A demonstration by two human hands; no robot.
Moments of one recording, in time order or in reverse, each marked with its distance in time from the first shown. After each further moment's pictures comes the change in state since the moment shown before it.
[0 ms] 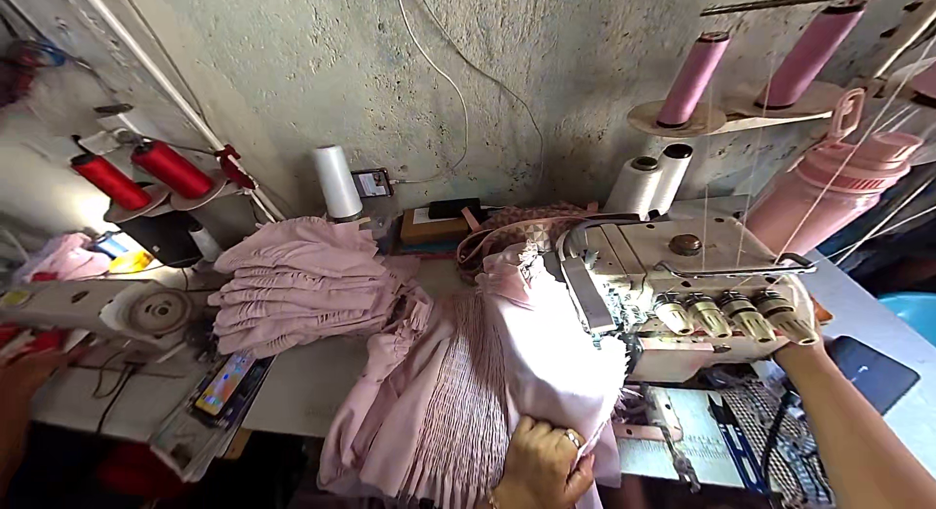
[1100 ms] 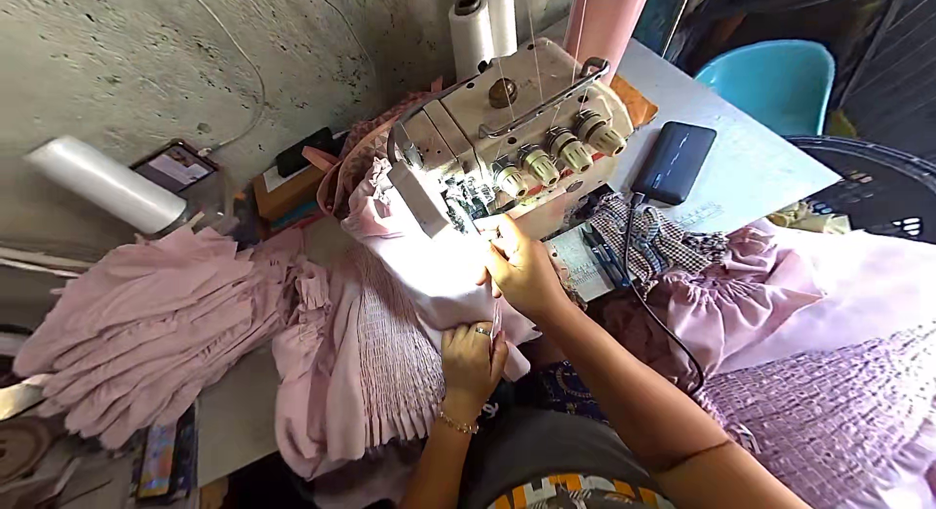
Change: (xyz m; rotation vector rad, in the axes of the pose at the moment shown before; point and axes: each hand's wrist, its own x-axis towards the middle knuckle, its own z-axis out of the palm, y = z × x) left_hand 0.001 0.004 -0.002 0.030 -0.020 -0.007; right_hand -0.135 -0.217 0.185 -0.197 -0.203 0.411
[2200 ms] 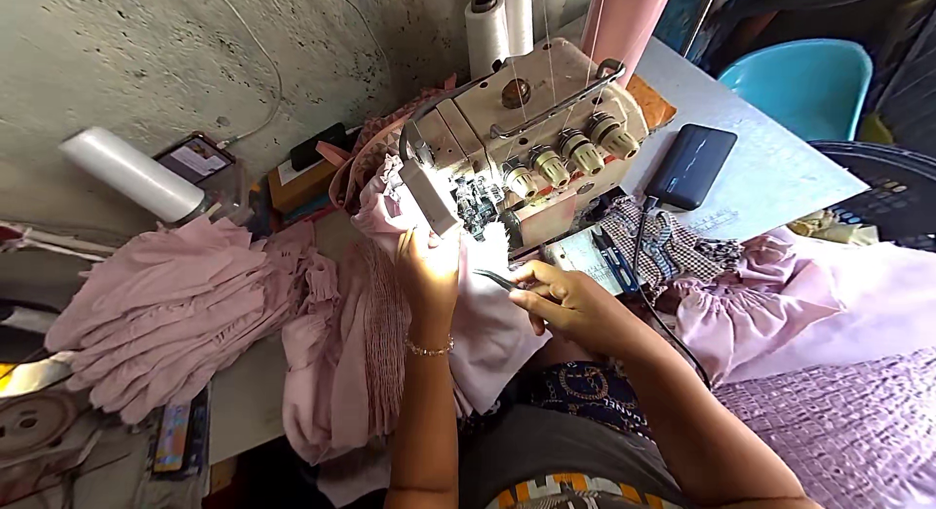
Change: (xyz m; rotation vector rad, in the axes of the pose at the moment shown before) left_hand 0.145 -0.020 -0.041 -0.197 0.208 -0.335; right_hand -0.036 0.015 -0.060 -0.036 -0.429 -0.052
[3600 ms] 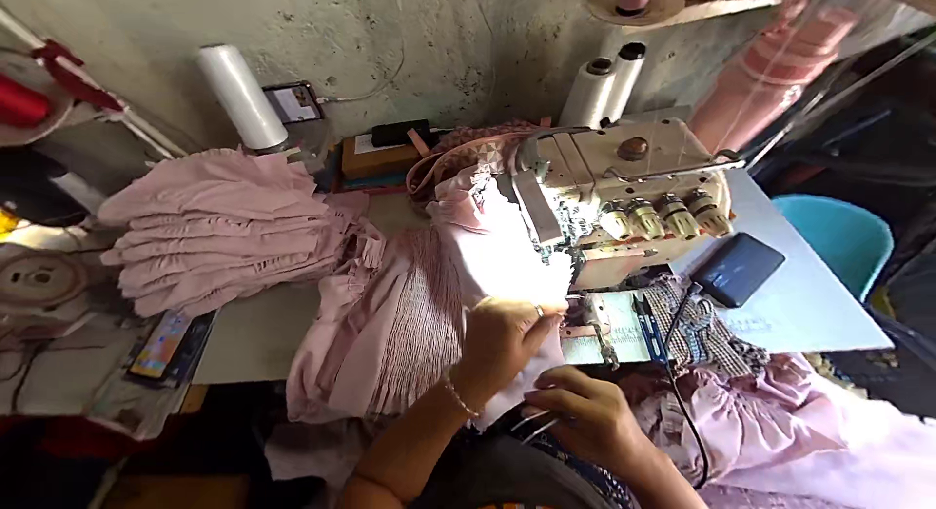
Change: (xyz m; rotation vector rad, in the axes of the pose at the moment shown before) left_hand -0.057 0.016 -0.037 -0.133 -0.294 0.144; right_hand -0.041 0.032 0.055 -0.354 0.156 -0.659
